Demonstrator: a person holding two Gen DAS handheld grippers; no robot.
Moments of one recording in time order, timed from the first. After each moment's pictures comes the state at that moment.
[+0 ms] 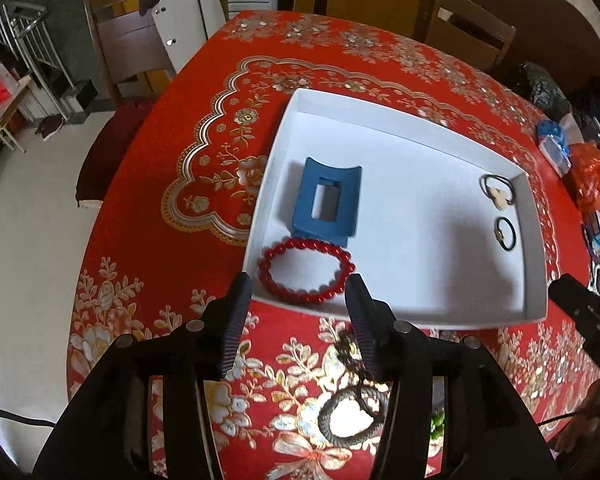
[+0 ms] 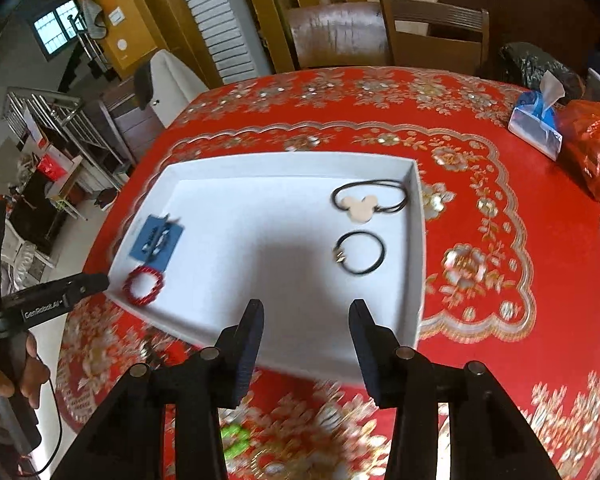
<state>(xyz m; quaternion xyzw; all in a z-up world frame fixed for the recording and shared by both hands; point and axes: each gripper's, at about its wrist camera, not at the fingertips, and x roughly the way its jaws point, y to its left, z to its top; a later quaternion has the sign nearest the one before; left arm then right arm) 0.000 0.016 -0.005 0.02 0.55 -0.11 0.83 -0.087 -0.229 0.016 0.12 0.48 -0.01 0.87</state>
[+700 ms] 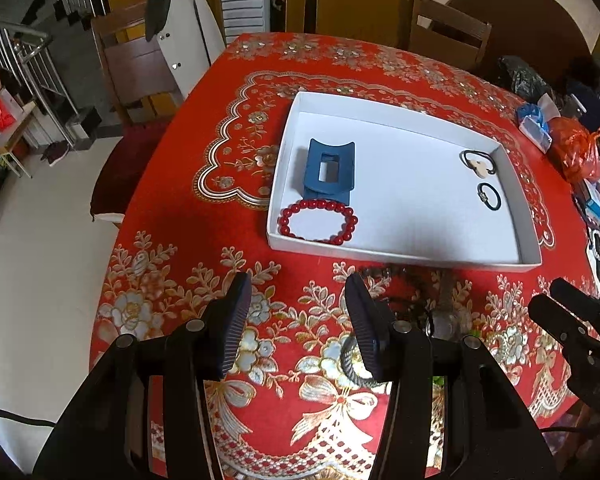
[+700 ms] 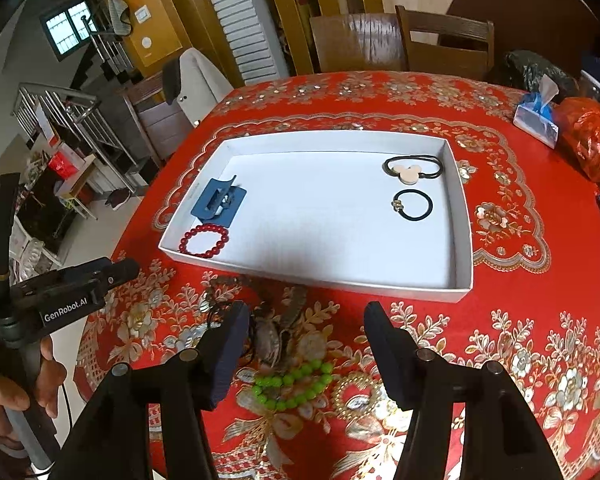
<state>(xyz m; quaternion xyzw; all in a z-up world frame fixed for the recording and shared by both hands) -0.063 0.038 0.012 0.05 0.51 -0.13 0.85 -0.143 -0.161 0.025 0.12 0.46 0.00 0.88</state>
